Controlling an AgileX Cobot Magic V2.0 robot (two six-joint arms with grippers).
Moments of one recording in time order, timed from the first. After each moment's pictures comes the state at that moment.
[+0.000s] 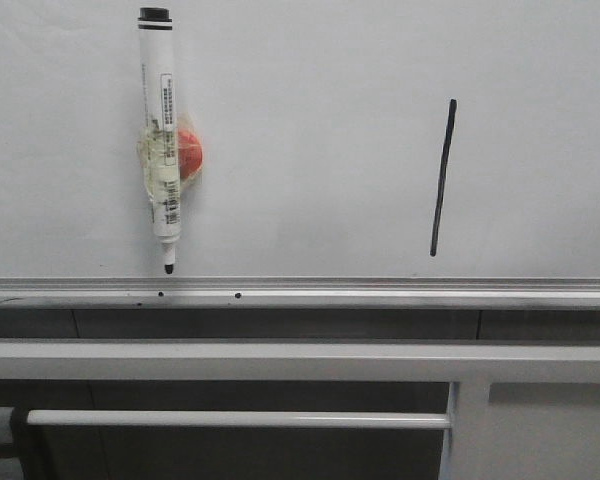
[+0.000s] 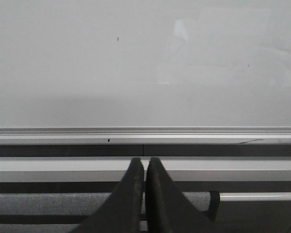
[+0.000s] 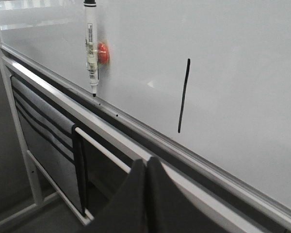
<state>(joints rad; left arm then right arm) -0.05 0.00 0.01 -0.11 0.33 0.05 0.76 -0.01 -0.04 -0.27 0.21 0.16</state>
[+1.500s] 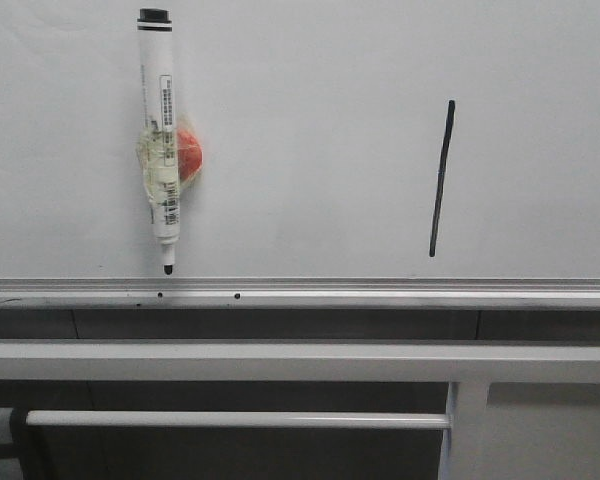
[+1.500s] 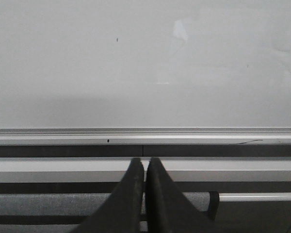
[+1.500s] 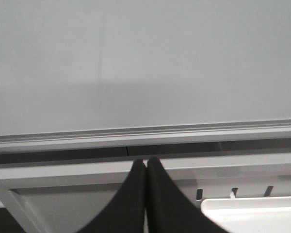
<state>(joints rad) -0.05 0.00 0.01 -0.11 0.33 0.05 -0.11 -0.01 0.02 0.09 0.33 -0.06</state>
